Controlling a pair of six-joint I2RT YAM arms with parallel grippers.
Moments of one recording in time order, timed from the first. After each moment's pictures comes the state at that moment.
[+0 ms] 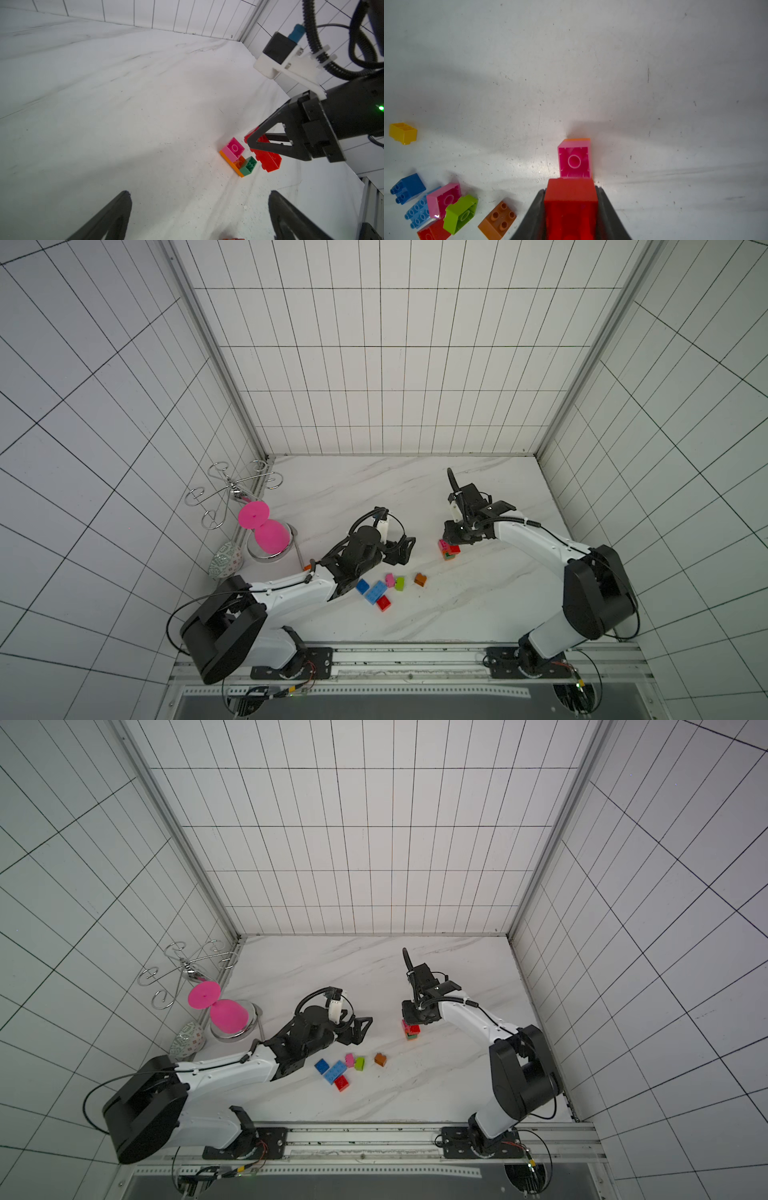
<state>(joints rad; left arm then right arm) -0.73 1.35 0.59 0.33 0.01 -0.48 0.47 1.61 1.14 -0.68 -0.07 0.29</state>
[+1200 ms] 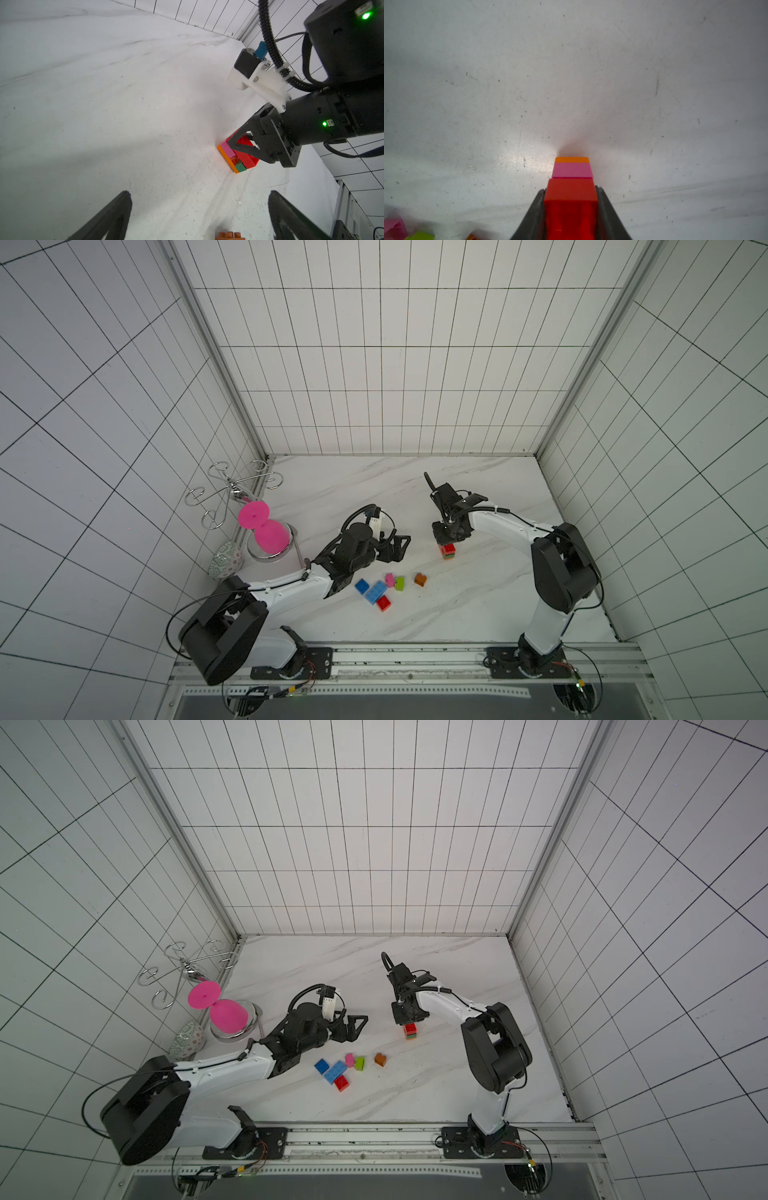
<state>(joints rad) -0.69 1.35 0.57 0.34 0.11 -0.53 0.55 1.80 1.27 -0.78 0.08 0.29</state>
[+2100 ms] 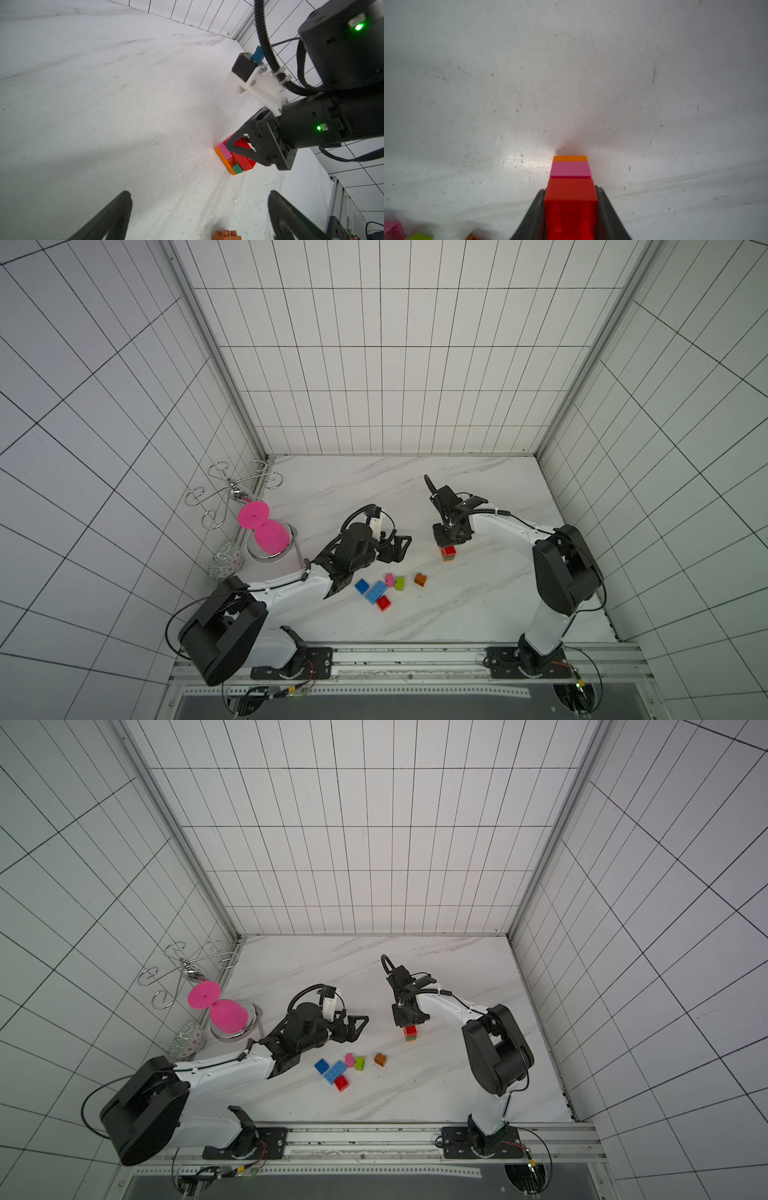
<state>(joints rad) -0.69 1.34 0.57 0.34 0.13 -0.53 0.57 1.77 1.24 -0.78 0.11 0.34</state>
